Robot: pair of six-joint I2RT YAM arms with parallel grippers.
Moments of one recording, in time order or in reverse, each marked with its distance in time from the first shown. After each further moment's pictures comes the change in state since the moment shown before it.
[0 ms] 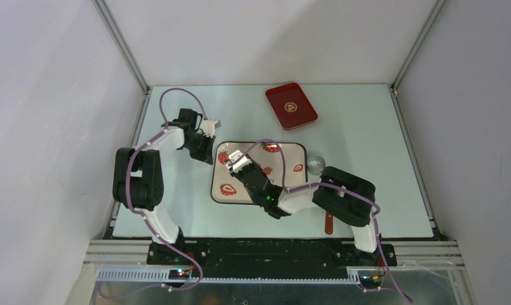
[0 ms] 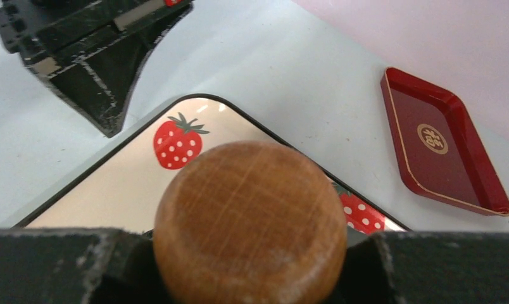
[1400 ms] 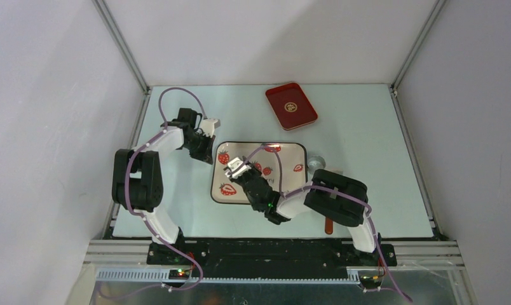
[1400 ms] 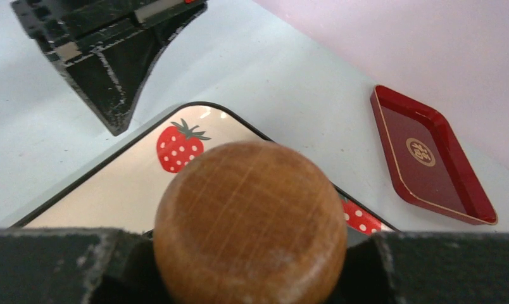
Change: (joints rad) left arm 0.000 -0.014 0.000 -0.007 0.006 0.000; right arm 0.035 0.062 -0.037 0.200 0.033 -0.109
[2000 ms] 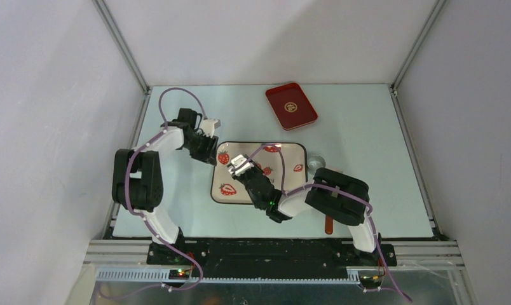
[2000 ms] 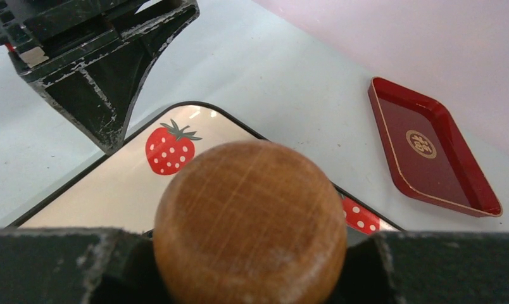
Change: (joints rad) left arm 0.000 -0.002 -0.002 -0.001 0.007 -0.003; right arm -0.019 -0.005 -0.011 0.005 -0.005 0.034
